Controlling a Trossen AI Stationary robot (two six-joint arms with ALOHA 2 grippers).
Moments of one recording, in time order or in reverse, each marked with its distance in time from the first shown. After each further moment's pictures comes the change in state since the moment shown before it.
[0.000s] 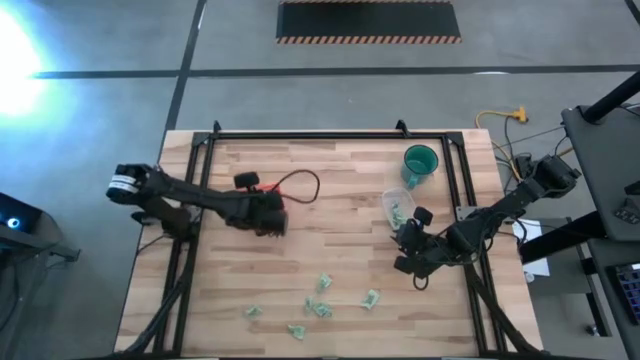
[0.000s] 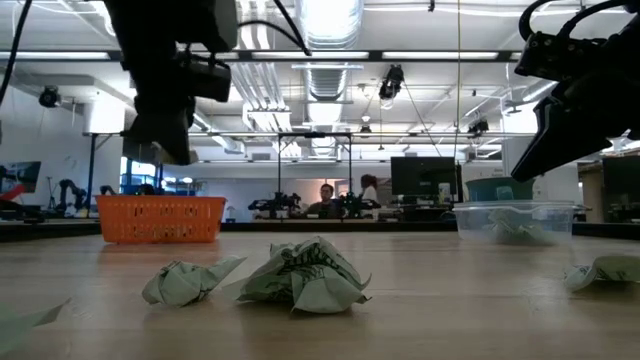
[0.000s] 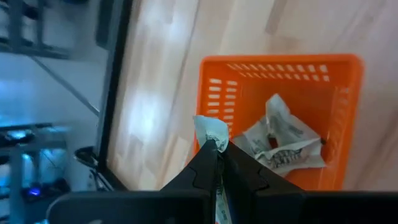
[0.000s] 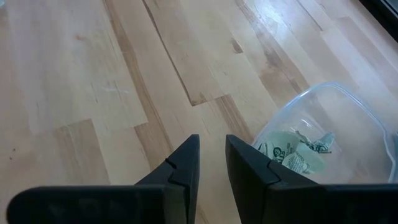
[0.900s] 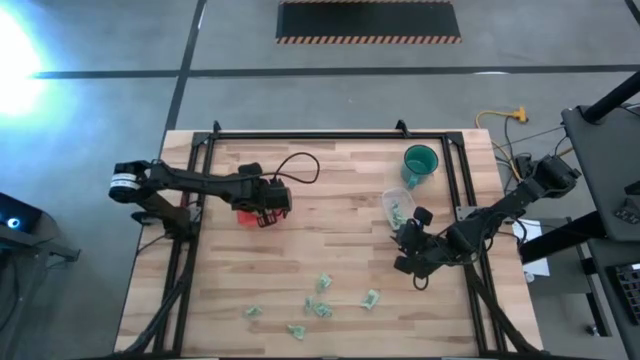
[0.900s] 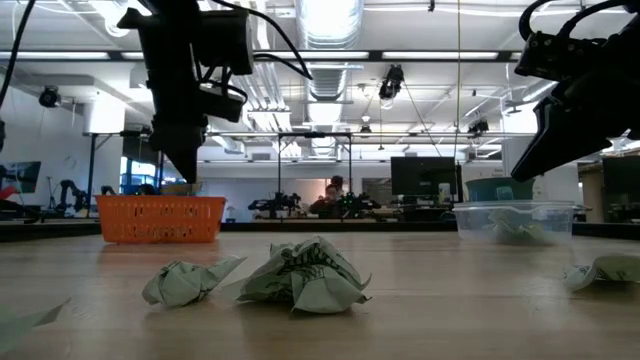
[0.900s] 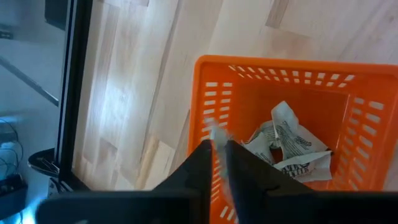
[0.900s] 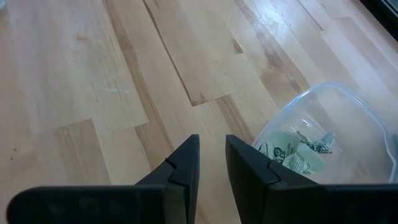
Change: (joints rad) left arm 0.184 0.000 -0.019 0.115 0.164 0.175; right arm 0.000 0.000 0.000 0.002 -0.001 0.000
